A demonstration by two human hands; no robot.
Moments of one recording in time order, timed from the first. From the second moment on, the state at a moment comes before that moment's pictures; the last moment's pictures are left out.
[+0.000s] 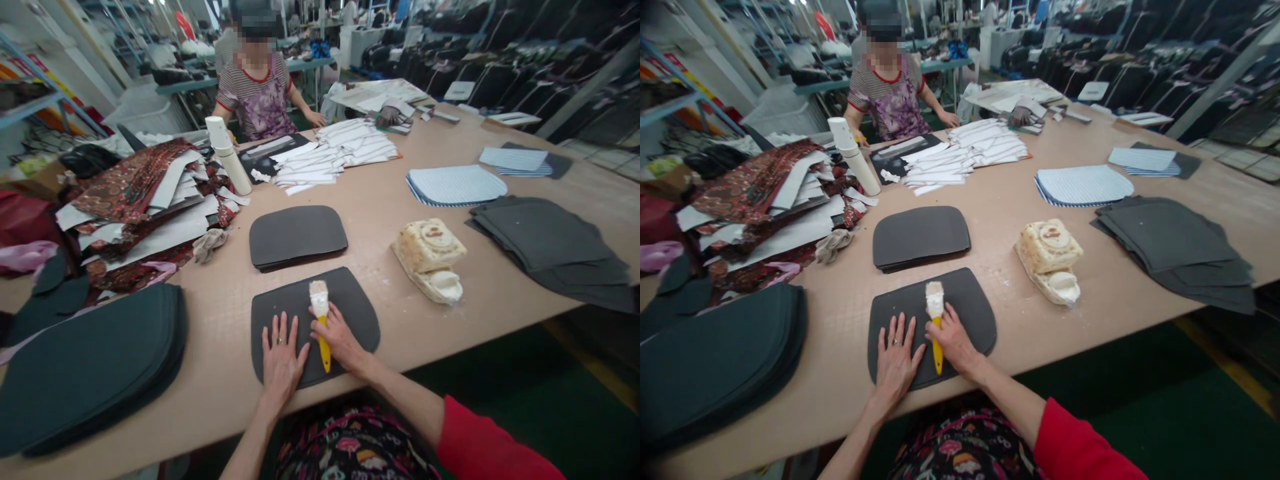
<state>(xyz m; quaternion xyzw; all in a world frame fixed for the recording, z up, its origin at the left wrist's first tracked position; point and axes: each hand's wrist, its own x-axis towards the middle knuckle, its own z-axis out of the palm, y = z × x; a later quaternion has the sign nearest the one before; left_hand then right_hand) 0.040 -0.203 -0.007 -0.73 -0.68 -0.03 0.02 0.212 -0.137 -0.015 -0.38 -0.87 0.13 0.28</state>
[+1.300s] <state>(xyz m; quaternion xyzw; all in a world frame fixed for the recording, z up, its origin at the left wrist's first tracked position) -0.080 -0.101 -0.009 -0.50 -0.80 -0.20 -0.26 0.281 -0.115 -0.081 -0.39 -0.84 0.06 0.36</state>
